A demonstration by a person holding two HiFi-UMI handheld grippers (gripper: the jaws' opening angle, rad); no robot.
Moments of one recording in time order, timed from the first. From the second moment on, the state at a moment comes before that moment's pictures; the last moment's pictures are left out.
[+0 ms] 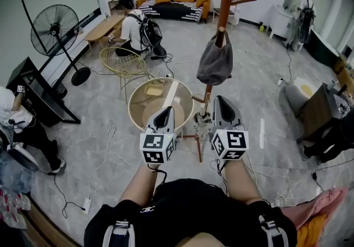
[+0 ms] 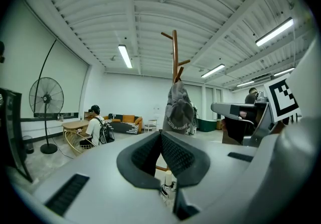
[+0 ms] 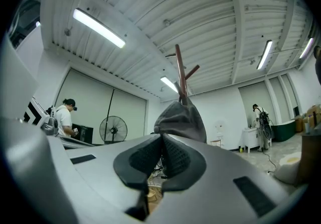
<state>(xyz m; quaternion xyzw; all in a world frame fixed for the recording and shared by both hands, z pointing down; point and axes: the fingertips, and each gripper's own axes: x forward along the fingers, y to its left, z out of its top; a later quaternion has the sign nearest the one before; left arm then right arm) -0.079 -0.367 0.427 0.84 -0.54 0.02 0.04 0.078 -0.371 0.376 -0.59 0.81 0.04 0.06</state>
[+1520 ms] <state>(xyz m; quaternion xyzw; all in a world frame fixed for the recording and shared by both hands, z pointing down) -0.095 -0.483 0.460 0.82 -0.56 0.04 0.08 0.094 -0.580 0.333 -0.60 0.80 -0.01 0.04</state>
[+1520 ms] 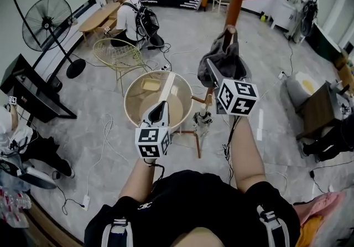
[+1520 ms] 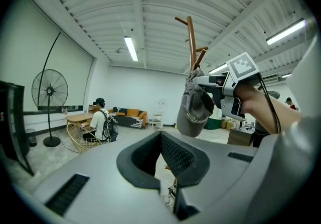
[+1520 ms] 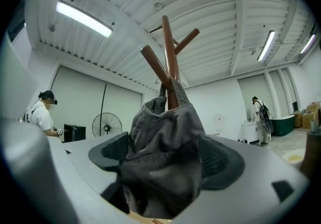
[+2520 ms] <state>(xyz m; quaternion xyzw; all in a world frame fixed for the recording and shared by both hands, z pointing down) -0.114 -0.457 0.466 0.81 -0.57 0.04 0.08 0.070 -0.524 0.290 -0.56 0.82 0.05 0.07</state>
